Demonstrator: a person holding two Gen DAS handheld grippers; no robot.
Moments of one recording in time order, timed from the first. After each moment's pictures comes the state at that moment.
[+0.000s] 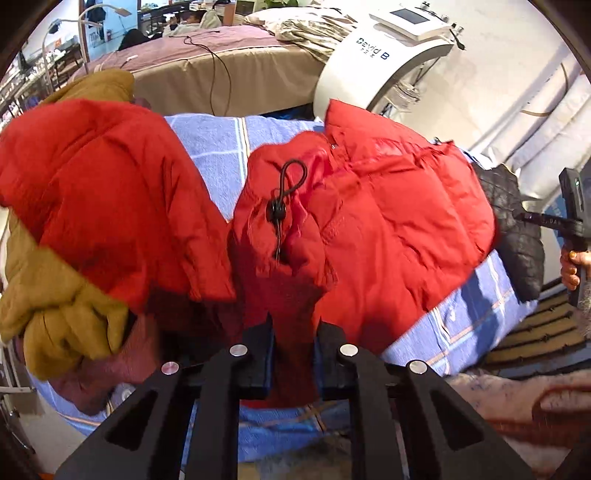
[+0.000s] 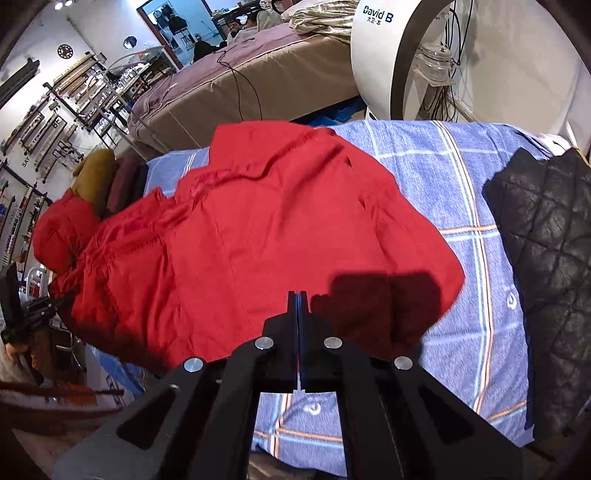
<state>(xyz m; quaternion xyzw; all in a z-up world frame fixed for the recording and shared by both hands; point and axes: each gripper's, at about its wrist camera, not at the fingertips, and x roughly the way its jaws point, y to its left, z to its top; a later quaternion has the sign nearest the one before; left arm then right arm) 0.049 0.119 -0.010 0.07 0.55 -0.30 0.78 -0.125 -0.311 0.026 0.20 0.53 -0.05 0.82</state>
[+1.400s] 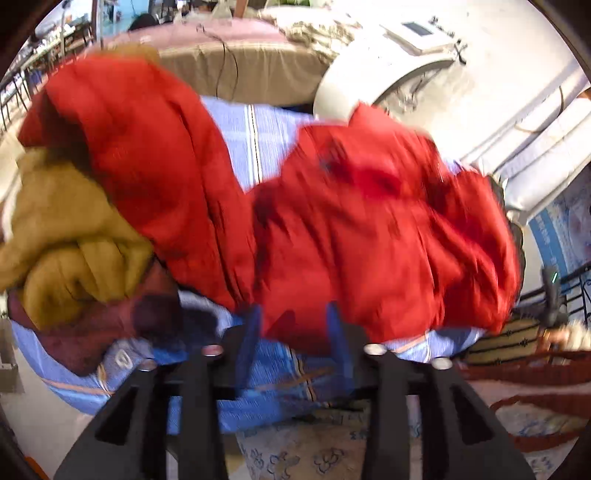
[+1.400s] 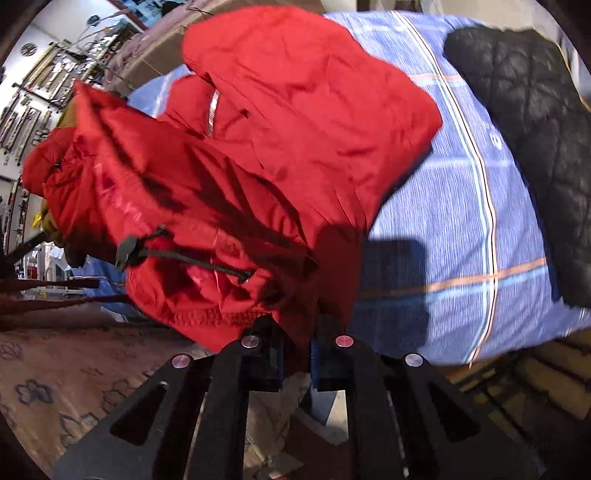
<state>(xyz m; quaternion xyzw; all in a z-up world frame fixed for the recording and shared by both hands) 0.044 0.156 0.011 0.03 0.55 -0.31 0.78 -0.274 -0.277 -0.043 0.25 0.62 -0.07 0.74</state>
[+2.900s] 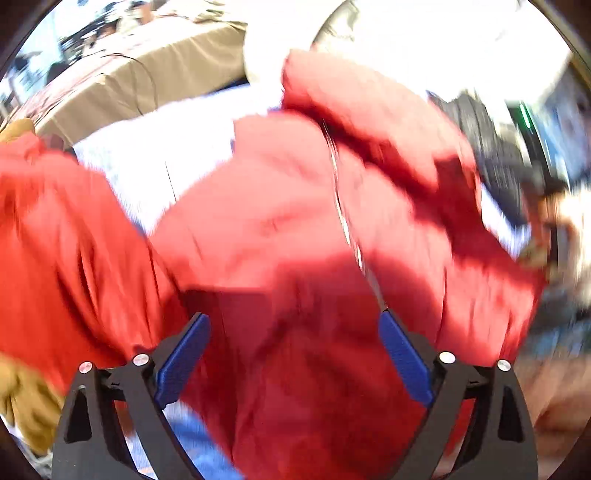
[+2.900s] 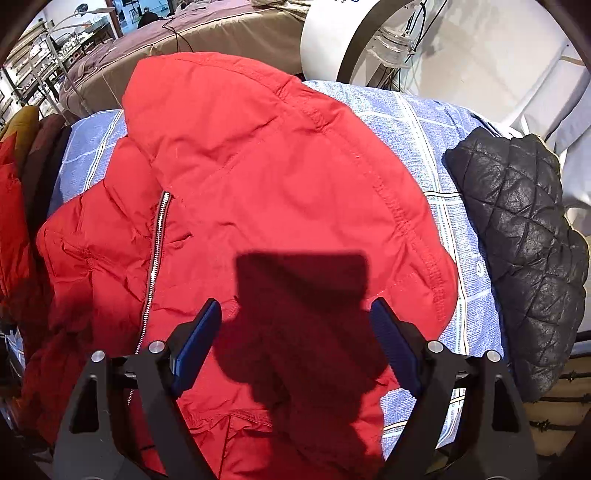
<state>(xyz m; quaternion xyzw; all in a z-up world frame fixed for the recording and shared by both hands) 0.082 0.038 -0.045 0.16 0.55 -0.38 0.72 -0.100 -0.277 -0.051 0.11 0.58 -0.18 0.79</state>
